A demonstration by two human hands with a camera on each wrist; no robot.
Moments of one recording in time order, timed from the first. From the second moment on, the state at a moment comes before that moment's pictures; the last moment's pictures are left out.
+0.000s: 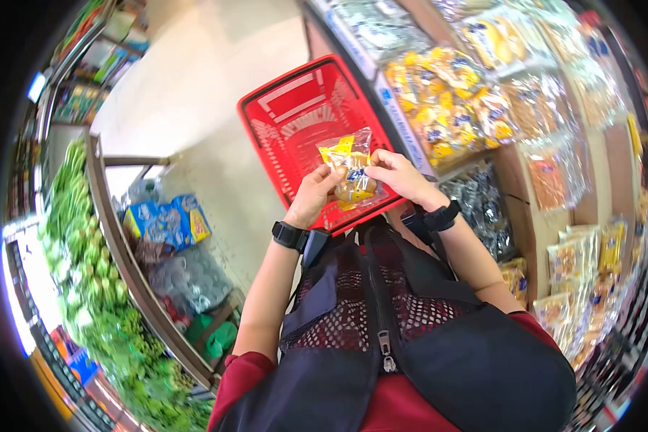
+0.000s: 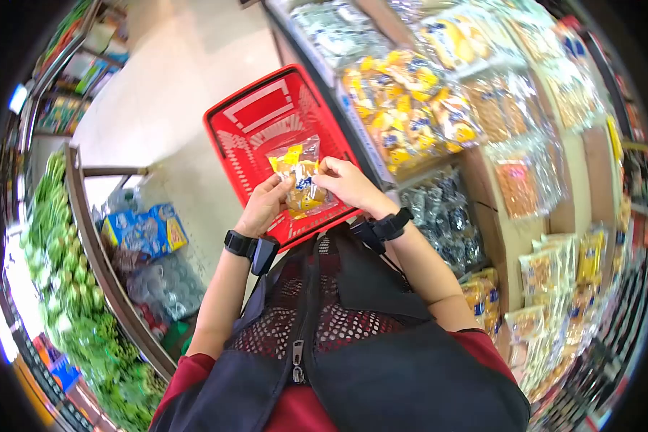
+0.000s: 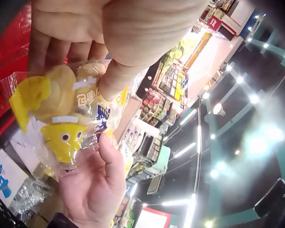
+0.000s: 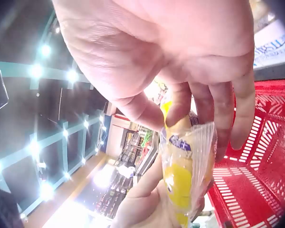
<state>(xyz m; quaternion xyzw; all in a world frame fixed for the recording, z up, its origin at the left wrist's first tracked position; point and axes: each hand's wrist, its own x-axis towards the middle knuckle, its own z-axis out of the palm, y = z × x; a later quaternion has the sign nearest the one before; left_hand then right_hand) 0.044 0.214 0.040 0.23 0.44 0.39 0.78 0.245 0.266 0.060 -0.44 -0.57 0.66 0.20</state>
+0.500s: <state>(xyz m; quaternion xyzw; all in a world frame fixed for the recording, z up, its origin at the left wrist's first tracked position) 0.099 0.251 0.069 0.33 0.37 0.33 0.80 0.364 0.279 0.111 -0.59 -0.58 0.34 0.44</state>
